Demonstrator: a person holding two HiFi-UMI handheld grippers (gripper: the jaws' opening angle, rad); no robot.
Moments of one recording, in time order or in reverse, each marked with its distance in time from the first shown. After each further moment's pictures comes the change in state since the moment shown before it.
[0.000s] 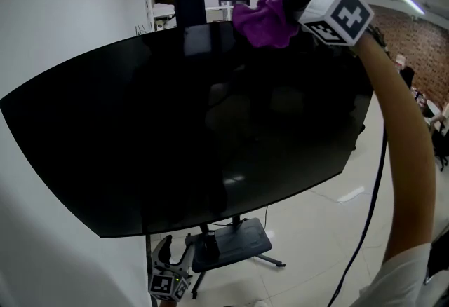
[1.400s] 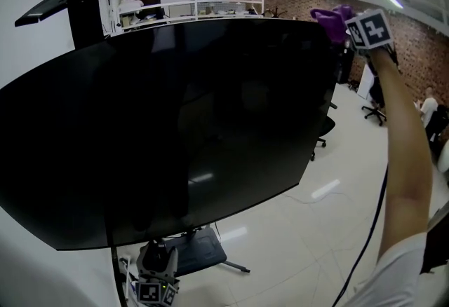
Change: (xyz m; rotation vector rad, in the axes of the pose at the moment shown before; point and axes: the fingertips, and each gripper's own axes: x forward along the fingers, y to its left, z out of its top) left arm 0.117 -0.128 0.008 -0.068 -0.020 0.015; right arm -0.106 -0.207 -0.396 0.414 0.448 -0.511
